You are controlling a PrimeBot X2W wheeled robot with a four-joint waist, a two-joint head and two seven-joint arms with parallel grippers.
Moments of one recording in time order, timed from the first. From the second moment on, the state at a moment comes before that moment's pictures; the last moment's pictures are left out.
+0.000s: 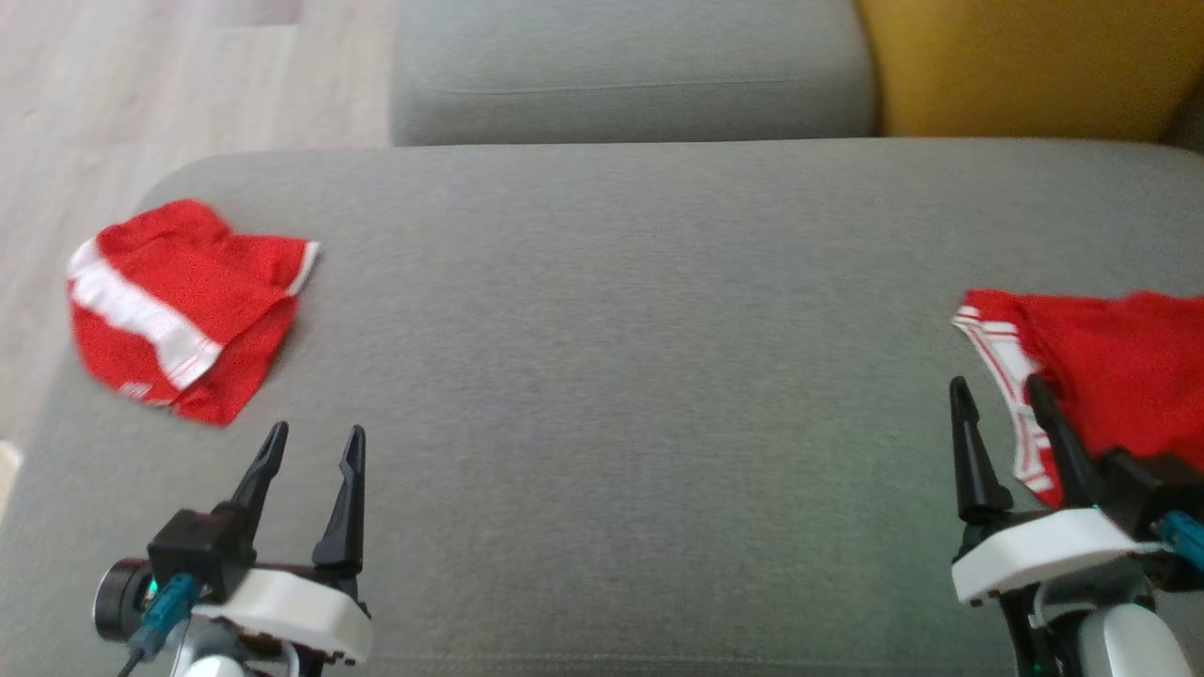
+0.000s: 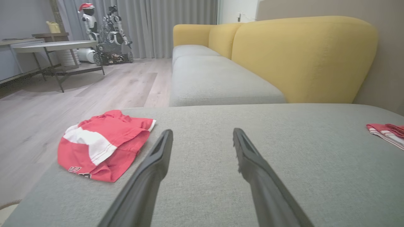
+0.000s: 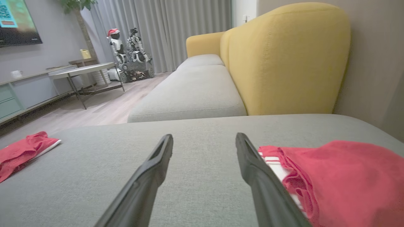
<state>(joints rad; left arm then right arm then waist) 0.04 0.39 -0.42 0.03 -0.44 0.23 -0.25 0.04 -0.05 -0.04 0.06 0.16 0.13 -0.01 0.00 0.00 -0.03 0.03</state>
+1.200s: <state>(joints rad) 0.02 0.39 -0.38 0.02 -0.44 0.25 -0.25 0.08 -0.04 0.00 0.02 0.18 0.13 0.01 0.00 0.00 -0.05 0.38</state>
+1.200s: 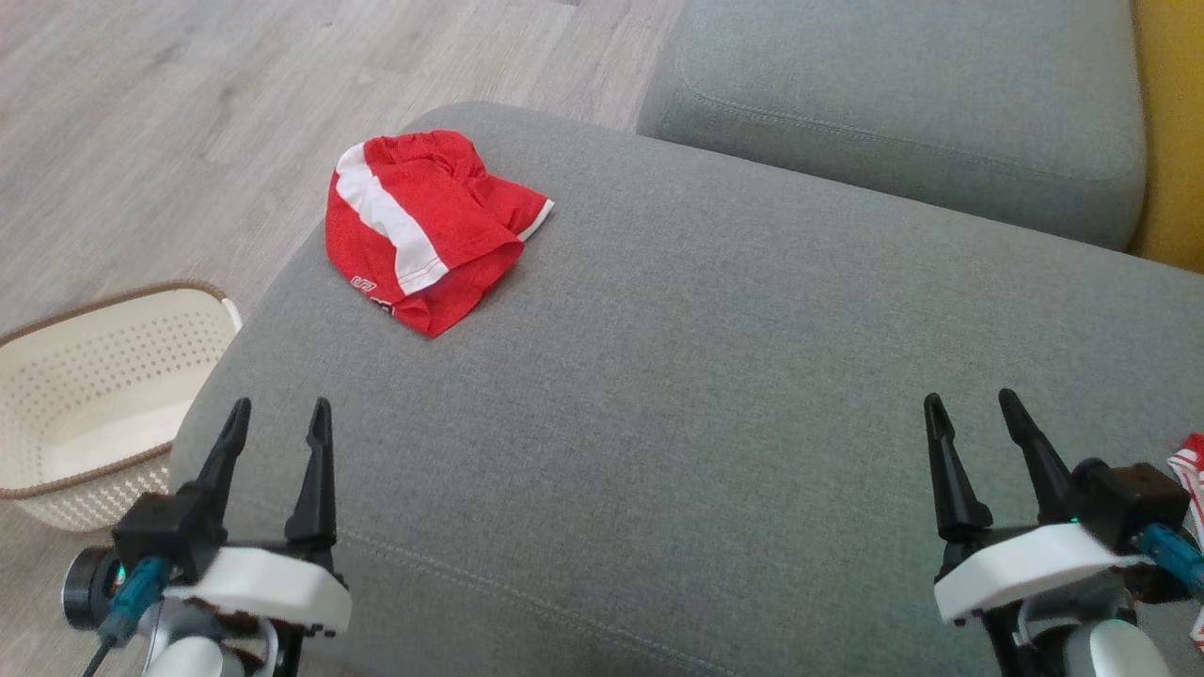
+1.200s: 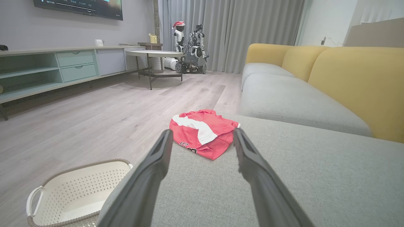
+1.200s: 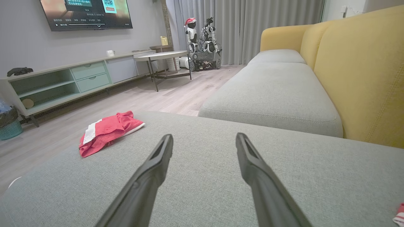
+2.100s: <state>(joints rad) -0.69 0.27 -0.22 0.63 -0.44 -0.03 -0.25 -0.15 -0.05 0.00 -0.13 0.08 0.13 0.11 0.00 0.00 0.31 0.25</state>
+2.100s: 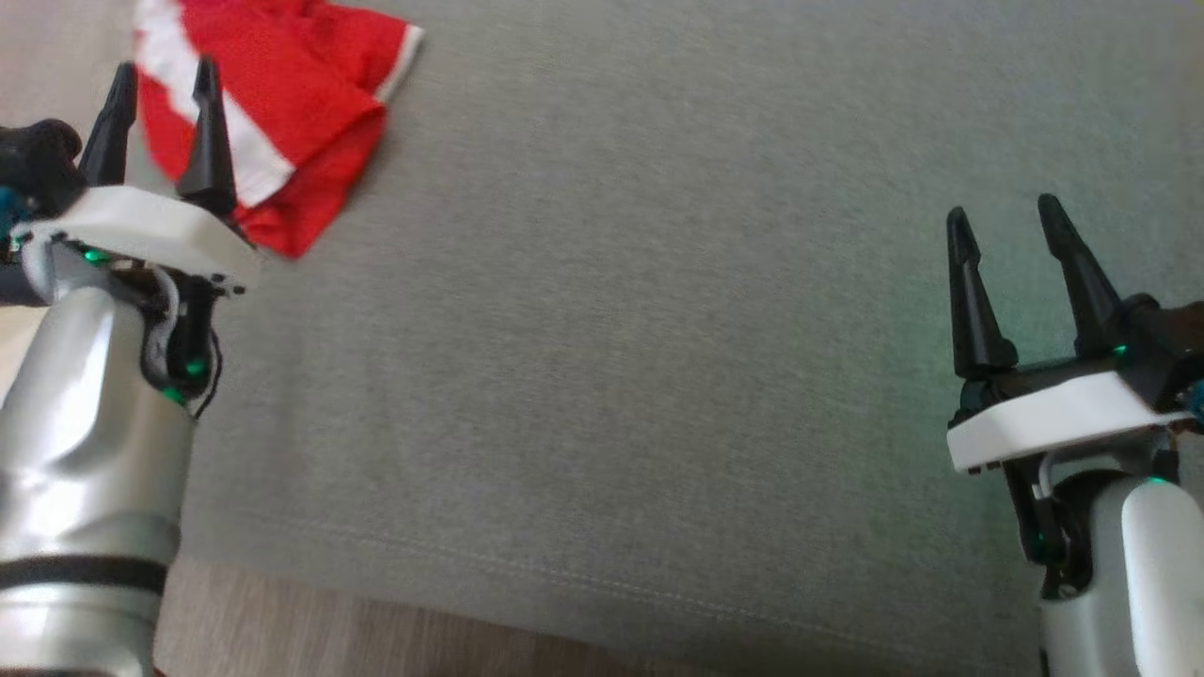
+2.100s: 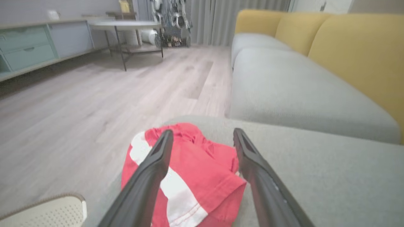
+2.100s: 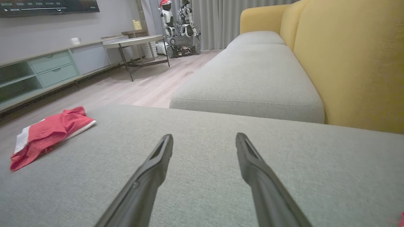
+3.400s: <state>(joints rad) -1.02 0.38 -0.31 1.08 -0.59 -0.12 -0.25 -0.19 -0.05 -0.04 -0.14 0.09 0.13 0.08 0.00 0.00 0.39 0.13</state>
